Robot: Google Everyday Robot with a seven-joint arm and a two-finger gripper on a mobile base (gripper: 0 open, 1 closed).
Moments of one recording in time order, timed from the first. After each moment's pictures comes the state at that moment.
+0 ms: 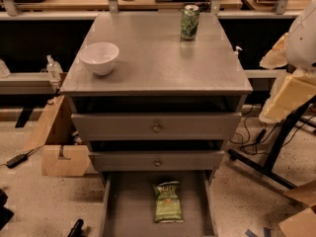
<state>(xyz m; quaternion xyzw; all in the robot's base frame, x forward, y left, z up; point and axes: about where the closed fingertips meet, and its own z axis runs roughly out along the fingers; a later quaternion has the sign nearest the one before) 0.438 -0.215 0.982 -0.60 0.78 -0.04 0.17</state>
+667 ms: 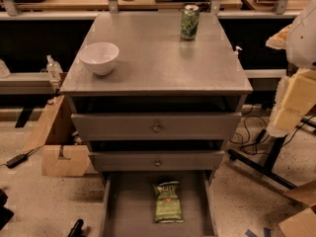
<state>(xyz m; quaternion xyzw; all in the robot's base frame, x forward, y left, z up) 0.438 -0.214 0.985 -0.60 0.78 -0.05 0.17</state>
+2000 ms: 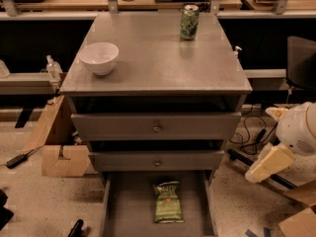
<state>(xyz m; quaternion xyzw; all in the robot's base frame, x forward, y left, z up) 0.444 -0.252 0.812 -0.50 0.83 0.05 0.26</state>
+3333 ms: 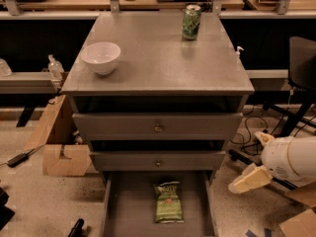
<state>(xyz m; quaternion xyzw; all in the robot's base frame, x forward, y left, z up) 0.459 -0.255 0.712 -0.43 0.84 0.10 0.32</state>
